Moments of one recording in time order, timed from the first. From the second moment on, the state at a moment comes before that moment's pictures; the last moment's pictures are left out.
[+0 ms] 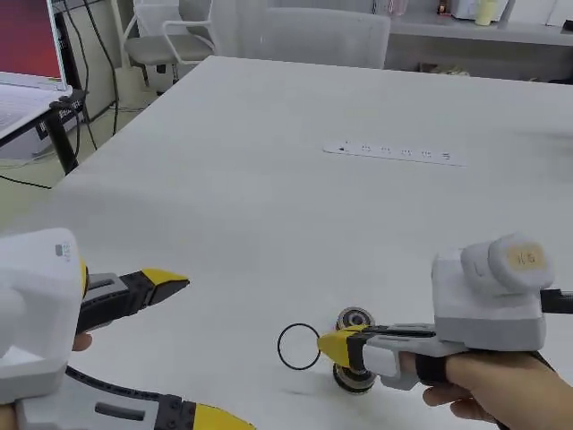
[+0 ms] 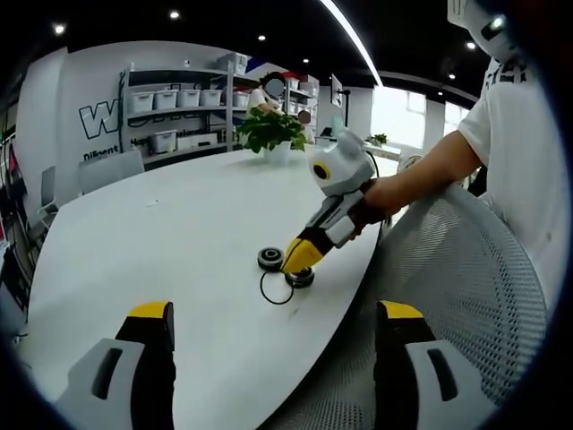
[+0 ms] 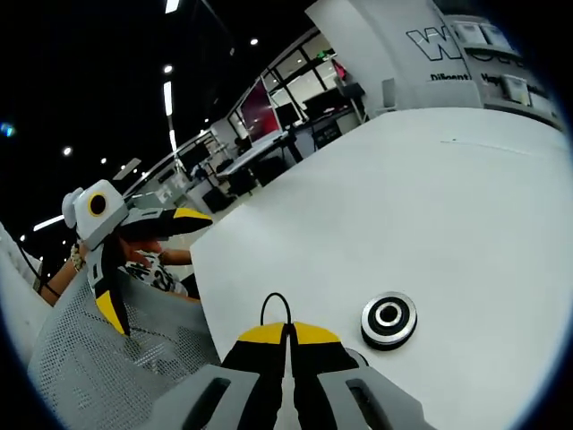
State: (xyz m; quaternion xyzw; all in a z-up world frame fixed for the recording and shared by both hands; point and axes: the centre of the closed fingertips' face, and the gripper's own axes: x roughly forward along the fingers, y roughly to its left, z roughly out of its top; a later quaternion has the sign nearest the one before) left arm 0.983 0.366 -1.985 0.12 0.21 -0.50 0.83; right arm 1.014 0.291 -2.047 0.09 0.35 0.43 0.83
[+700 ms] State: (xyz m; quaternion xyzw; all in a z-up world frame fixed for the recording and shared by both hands) left arm 0.983 0.365 -1.986 0.11 0.21 -0.51 0.83; right arm 1.020 0.295 -2.066 0.00 0.33 0.43 0.84
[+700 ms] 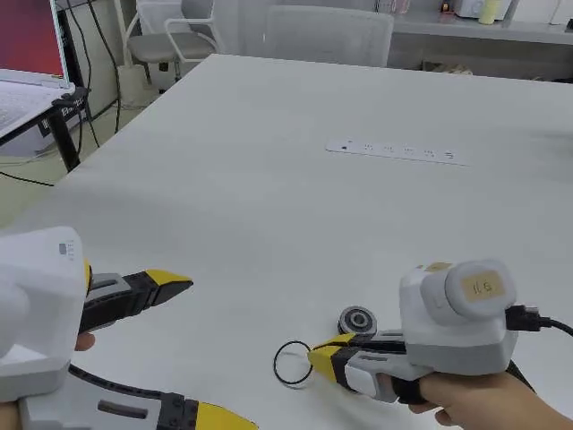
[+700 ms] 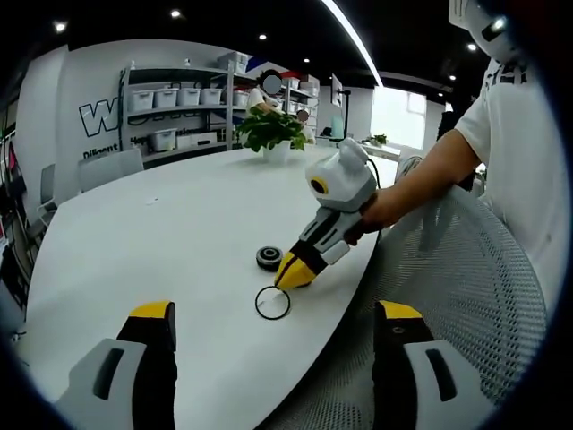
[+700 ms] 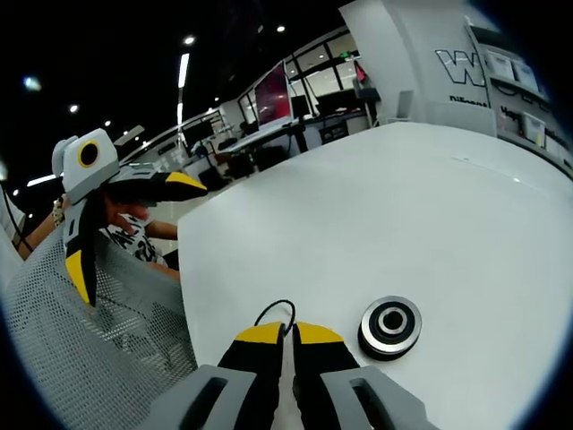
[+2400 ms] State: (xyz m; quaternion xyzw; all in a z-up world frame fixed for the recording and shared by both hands) left arm 0.977 0.340 -1.943 0.10 0.15 -0.57 0.80; right arm 1.010 0.226 -2.037 -0.14 0.31 0.49 0.80
